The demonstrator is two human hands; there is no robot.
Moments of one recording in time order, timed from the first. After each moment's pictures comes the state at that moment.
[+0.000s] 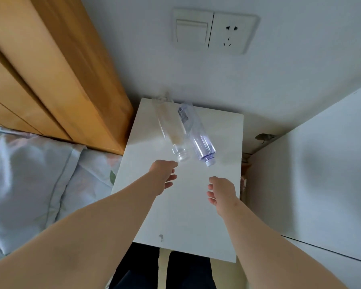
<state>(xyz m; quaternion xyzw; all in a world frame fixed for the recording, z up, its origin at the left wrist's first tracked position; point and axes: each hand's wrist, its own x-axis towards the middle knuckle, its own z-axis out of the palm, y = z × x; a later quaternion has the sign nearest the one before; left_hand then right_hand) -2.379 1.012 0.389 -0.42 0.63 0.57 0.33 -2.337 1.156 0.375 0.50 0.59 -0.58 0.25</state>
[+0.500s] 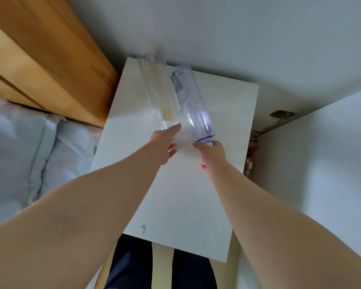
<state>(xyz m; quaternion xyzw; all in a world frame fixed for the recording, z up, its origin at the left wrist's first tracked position) -2.433 1.056 0.317 -0.49 0.55 0.61 0.29 -2.404 1.171 0.295 0.42 0.64 -0.58 0.28</state>
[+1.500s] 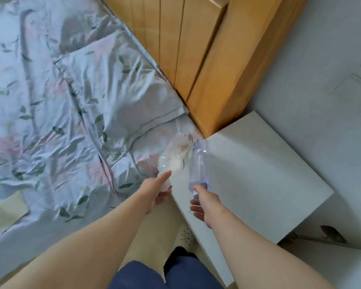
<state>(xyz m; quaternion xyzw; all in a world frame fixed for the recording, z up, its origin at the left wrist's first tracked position) -2.172 0.930 0.392 -0.59 0.41 0.70 0.03 -2.260 1.048 0.403 0.18 0.71 -0.42 0.53</state>
